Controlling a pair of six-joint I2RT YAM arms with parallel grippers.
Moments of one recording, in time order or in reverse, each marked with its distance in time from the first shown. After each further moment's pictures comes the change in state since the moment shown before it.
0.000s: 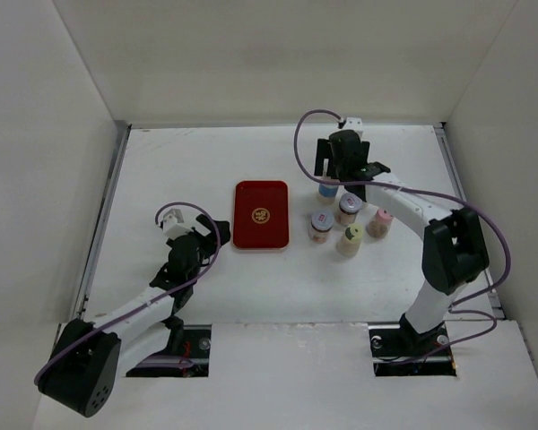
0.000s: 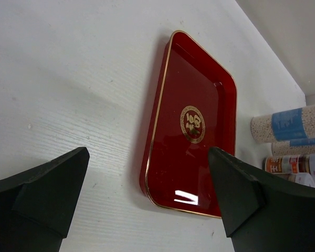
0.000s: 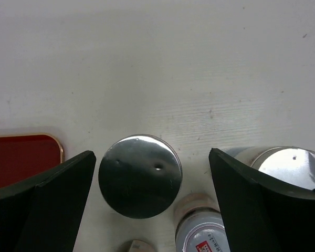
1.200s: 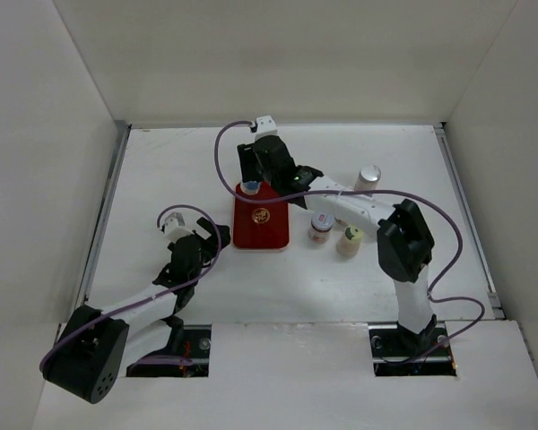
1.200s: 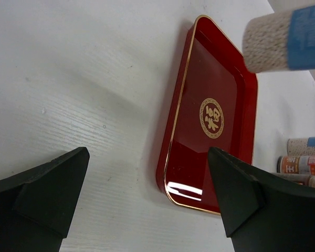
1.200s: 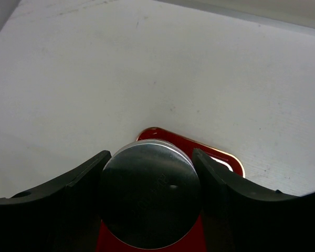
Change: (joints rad) left arm 0.011 0.097 -0.026 0.053 0.007 -0.037; right arm 0.356 0.283 0.397 0.090 -0.051 -0.072
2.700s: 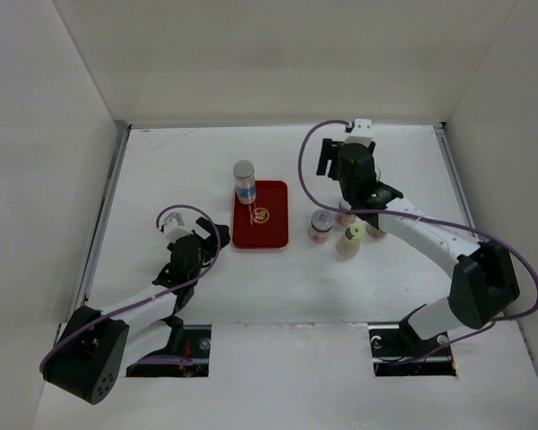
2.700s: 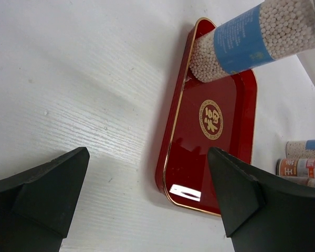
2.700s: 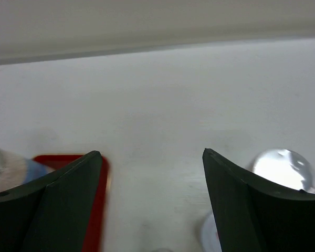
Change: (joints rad) left arm 0.007 -0.005 -0.001 0.001 0.000 -0.006; right arm -0.224 -0.503 -0.566 0.180 0.146 0.005
